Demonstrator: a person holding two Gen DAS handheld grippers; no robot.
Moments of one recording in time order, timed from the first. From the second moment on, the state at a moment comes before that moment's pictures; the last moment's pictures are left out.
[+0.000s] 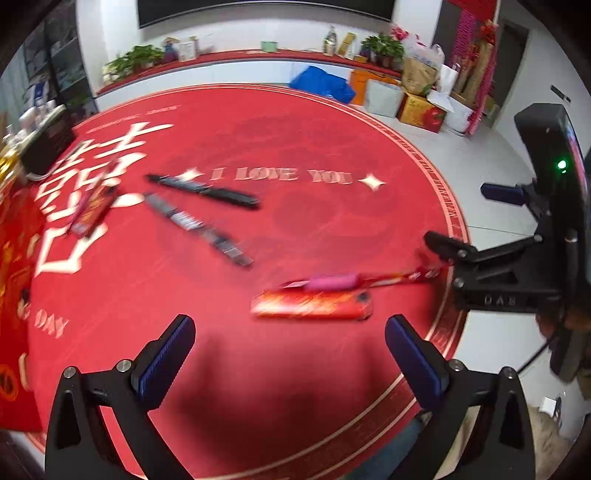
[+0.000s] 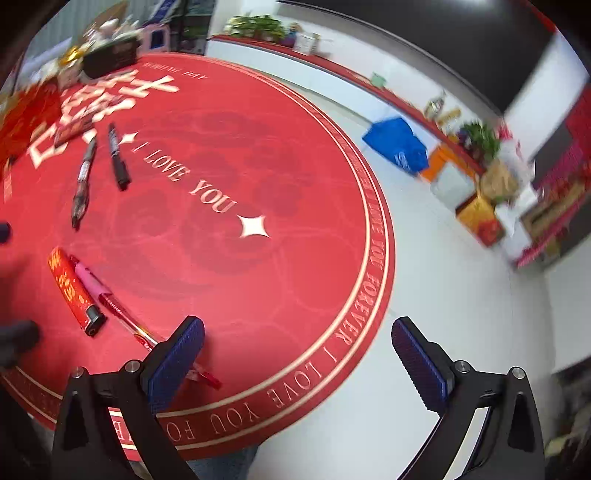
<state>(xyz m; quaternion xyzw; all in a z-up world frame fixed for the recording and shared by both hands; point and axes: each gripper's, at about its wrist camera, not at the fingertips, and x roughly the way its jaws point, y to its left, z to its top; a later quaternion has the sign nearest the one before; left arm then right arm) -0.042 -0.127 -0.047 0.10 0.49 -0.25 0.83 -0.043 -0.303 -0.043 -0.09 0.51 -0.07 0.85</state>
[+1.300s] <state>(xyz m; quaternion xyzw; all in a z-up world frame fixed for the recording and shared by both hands) 0.017 -0.041 -0.072 0.02 0.53 -0.01 0.85 -0.031 -0.242 -0.051 -0.14 0.50 0.04 0.86</state>
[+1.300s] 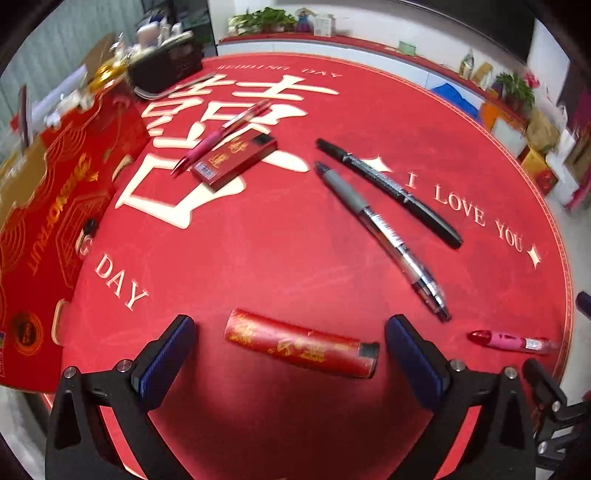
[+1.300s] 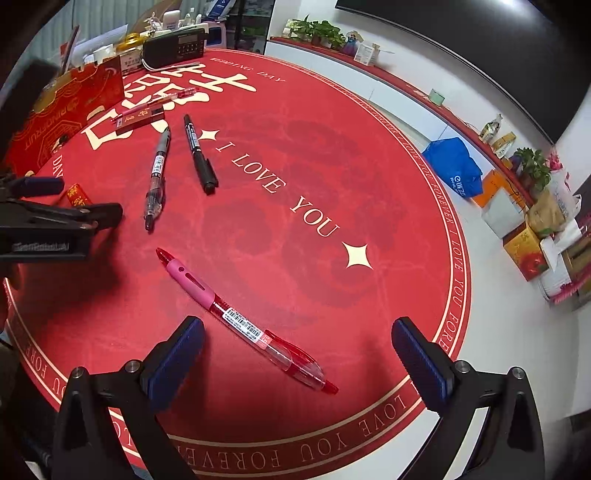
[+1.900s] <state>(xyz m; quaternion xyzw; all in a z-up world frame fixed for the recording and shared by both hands) -0.007 0.040 -0.073 -0.02 0.53 0.03 0.85 -0.010 -0.237 -0.065 -0.12 0.53 0.09 0.83</state>
